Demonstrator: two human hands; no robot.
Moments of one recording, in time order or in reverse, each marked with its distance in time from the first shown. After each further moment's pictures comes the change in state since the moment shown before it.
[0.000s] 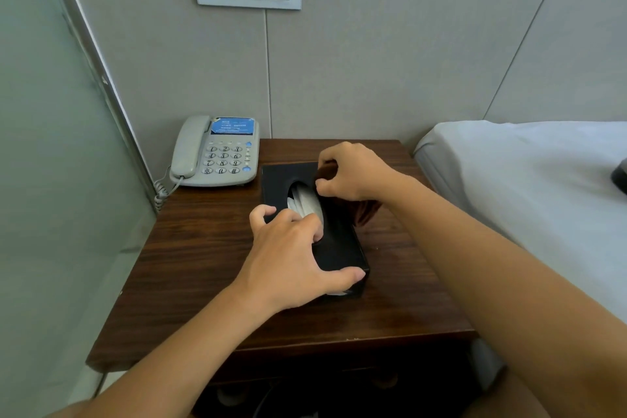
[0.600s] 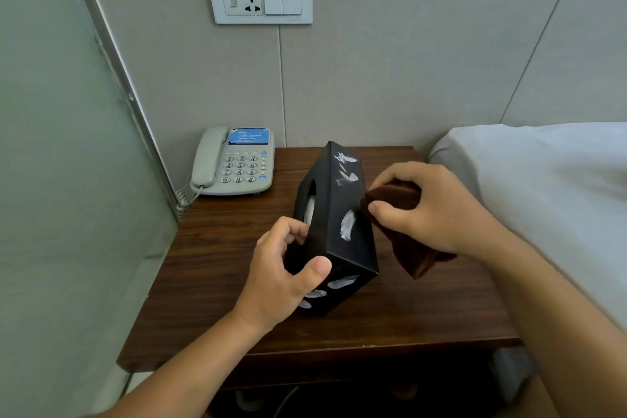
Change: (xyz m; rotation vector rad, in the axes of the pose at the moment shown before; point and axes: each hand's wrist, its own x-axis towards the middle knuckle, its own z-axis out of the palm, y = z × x) left_hand -0.019 -0.034 0.012 -0.748 0.175 -0.040; right_hand -0.107 -0.005 -0.035 0.267 0.238 -0.033
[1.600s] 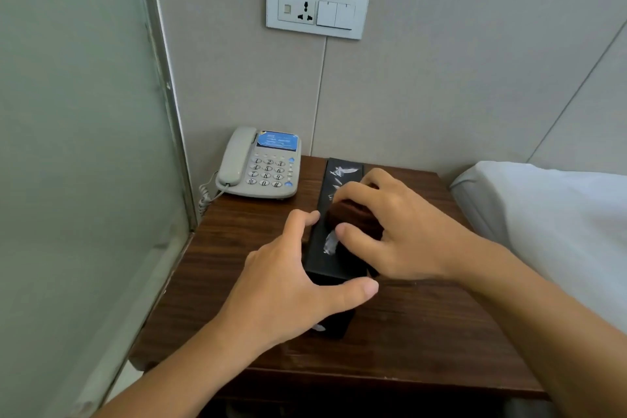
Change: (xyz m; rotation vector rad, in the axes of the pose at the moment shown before) left_hand -0.004 0.039 -0.045 0.261 -0.154 -0.245; right_hand 0.037 -0.053 0.042 -0.291 -0.230 -0.332
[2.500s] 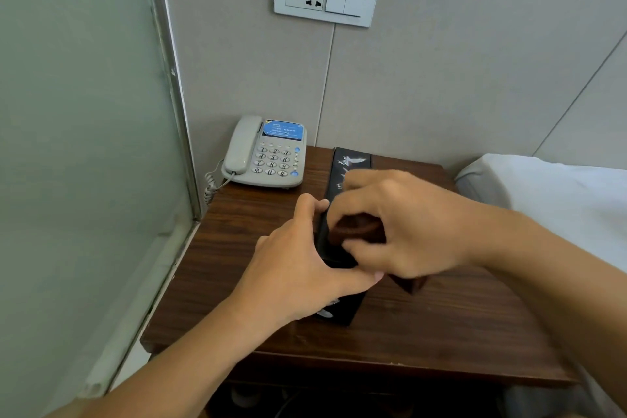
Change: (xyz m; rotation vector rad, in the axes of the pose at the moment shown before) left_hand 0.001 0.014 -0.005 0.012 -0.014 -0.044; right_hand 0.007 -0.028 -0.026 -0.087 -0.226 -0.230
